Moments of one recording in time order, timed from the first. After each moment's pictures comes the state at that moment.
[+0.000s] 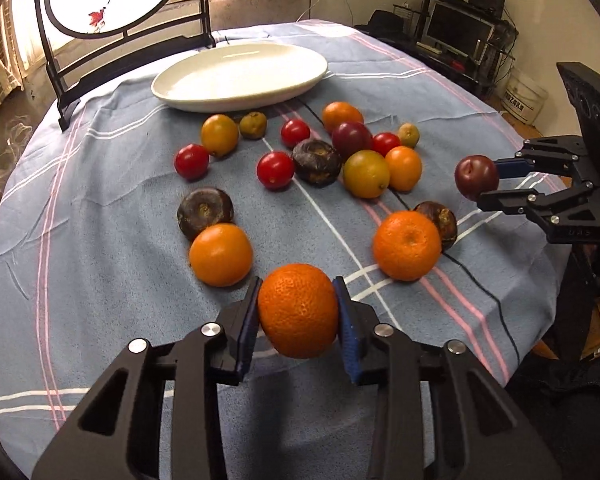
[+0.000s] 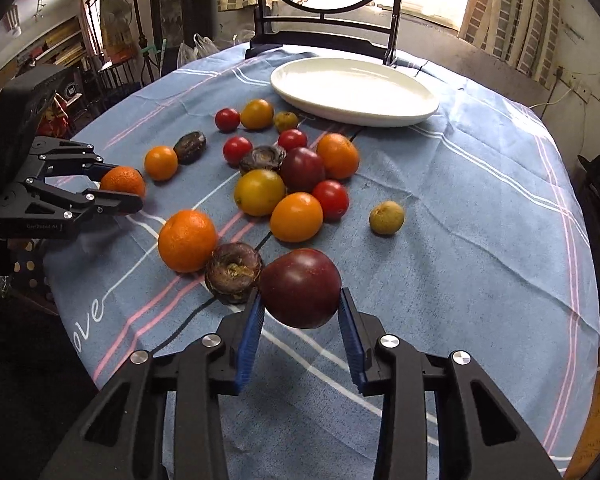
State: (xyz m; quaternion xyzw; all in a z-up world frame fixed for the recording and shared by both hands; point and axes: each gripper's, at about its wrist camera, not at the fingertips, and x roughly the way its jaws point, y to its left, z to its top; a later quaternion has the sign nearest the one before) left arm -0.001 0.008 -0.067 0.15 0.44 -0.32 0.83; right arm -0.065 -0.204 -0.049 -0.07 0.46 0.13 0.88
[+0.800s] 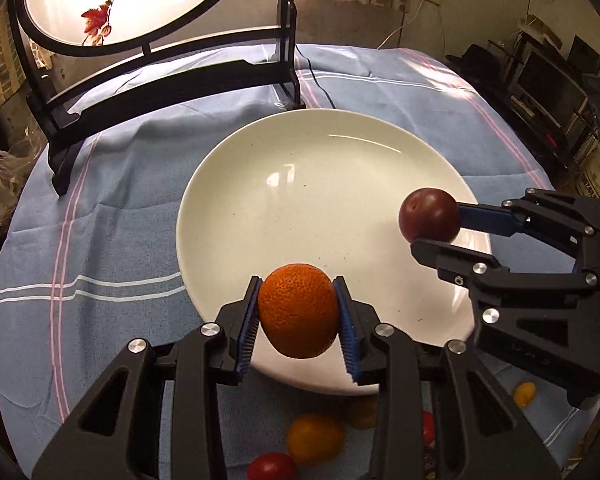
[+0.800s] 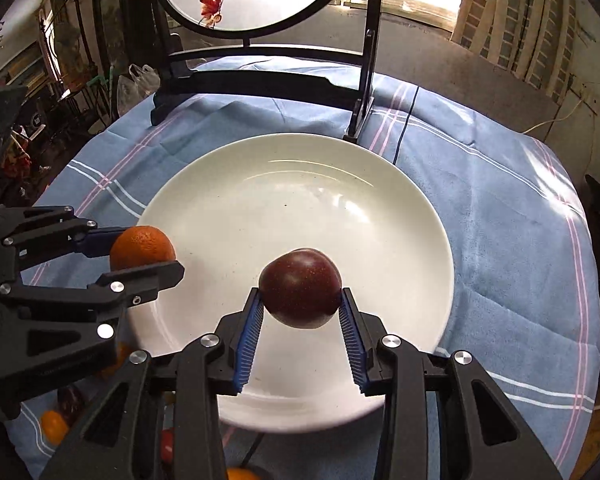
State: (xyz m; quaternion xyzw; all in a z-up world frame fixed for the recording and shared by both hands) left arm 0.252 -0.073 -0.051 0.10 0.48 -0.22 0.85; right arm 0.225 -0.204 -0.045 -0.05 0.47 0.08 0.87
